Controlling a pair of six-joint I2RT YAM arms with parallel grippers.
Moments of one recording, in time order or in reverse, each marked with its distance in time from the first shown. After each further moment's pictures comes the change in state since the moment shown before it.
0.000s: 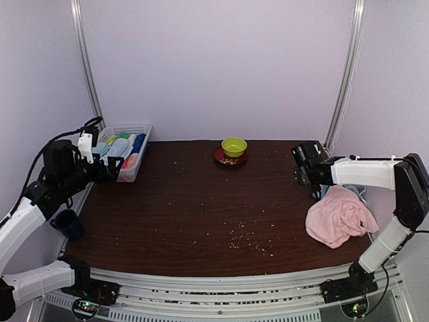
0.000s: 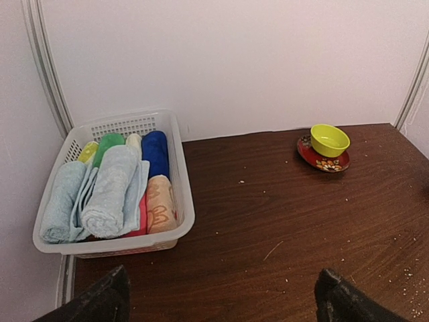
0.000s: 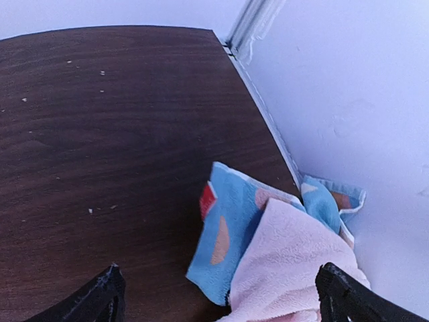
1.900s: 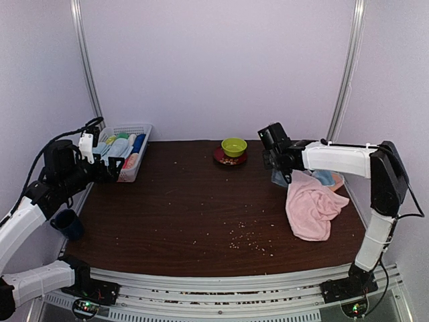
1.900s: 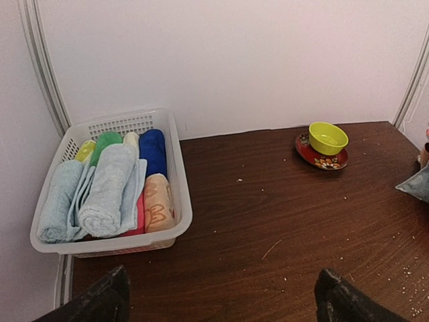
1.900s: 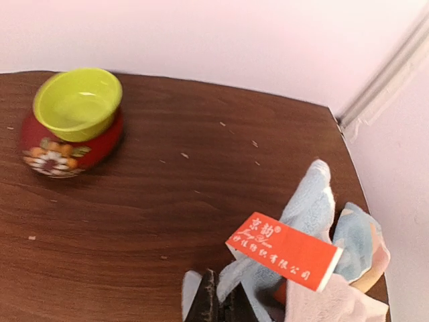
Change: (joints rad) left arm 0.000 0.007 0.000 0.000 0.010 0.000; right arm 0.152 0.236 0.352 0.008 -0.102 -0.060
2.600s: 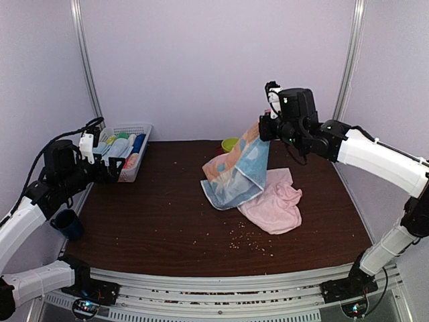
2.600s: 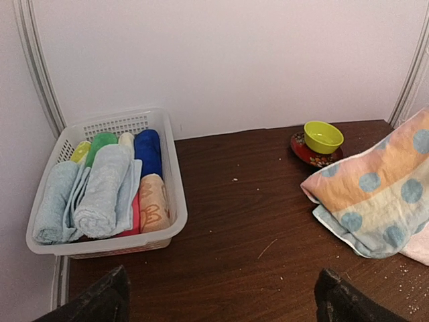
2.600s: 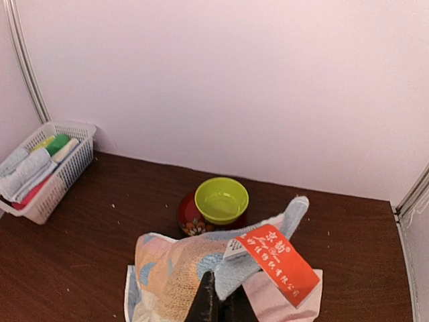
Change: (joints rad) left arm 0.000 0.000 0.000 0.000 0.015 0.001; right arm 0.171 -0.301 0.138 0.024 -0.208 -0.100
